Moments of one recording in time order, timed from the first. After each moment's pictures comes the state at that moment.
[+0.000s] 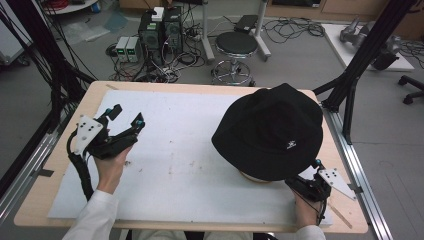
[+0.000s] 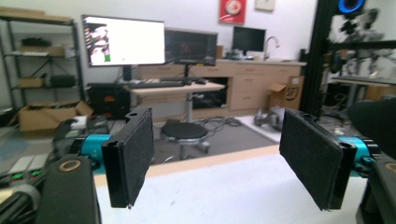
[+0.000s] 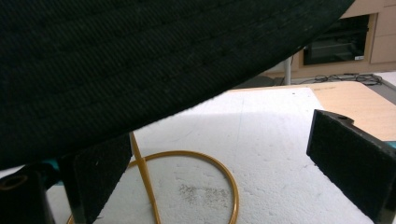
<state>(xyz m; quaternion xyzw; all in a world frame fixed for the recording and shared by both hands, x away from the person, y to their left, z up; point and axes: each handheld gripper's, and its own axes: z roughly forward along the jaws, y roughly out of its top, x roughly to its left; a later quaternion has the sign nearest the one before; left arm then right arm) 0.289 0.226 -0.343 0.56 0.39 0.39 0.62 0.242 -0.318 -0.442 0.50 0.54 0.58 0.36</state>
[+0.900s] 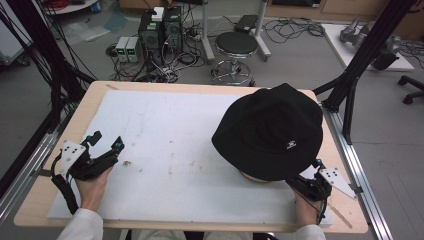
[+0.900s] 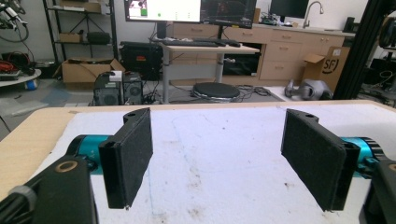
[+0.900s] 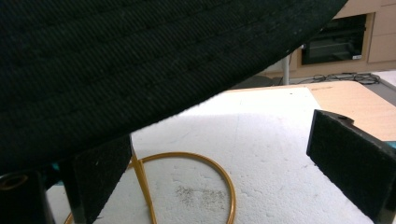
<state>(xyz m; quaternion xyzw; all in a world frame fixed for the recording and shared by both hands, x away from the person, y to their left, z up) 0.269 0.276 -0.406 0.57 0.45 0.39 0.57 0.243 -0.319 -0.441 0.51 0.53 0.57 0.36</state>
